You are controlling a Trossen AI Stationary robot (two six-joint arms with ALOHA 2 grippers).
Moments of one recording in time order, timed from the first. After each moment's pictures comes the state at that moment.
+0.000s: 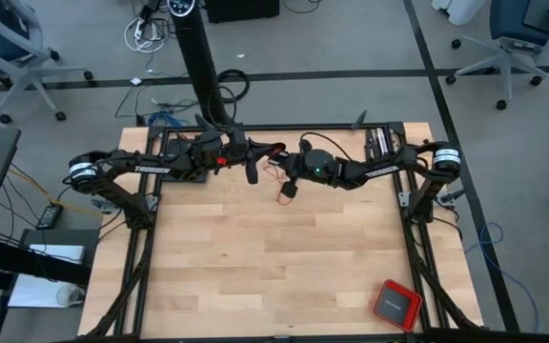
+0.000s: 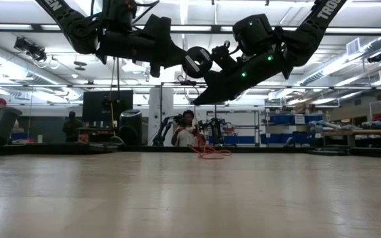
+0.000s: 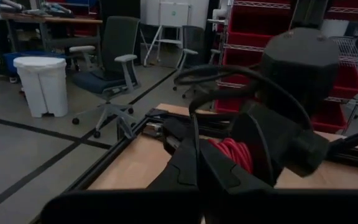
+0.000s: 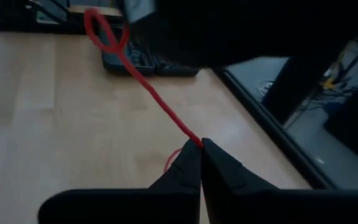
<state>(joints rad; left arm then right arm) 0.37 1.47 0.74 0.73 0.10 -0.08 -0.23 1.72 0.83 0.56 0.24 -0.14</state>
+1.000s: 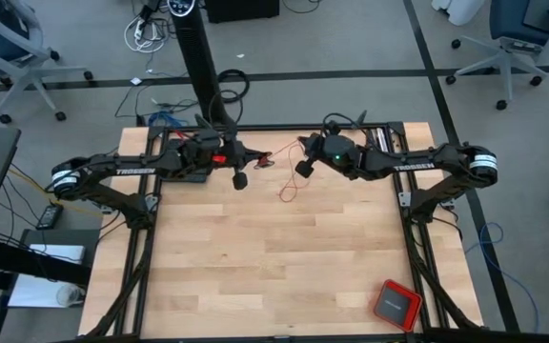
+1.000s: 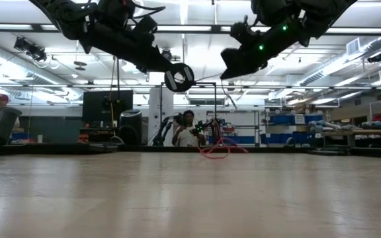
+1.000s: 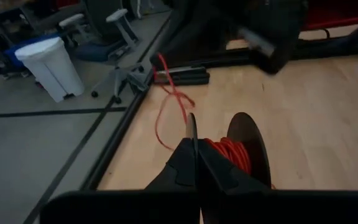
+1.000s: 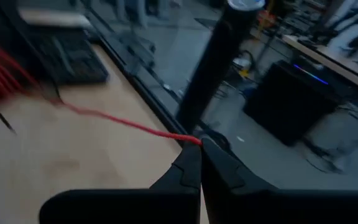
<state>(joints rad) 0.39 1.32 0.74 0.30 0.09 0.26 -0.26 1.42 0.83 0.27 0.53 -0.17</state>
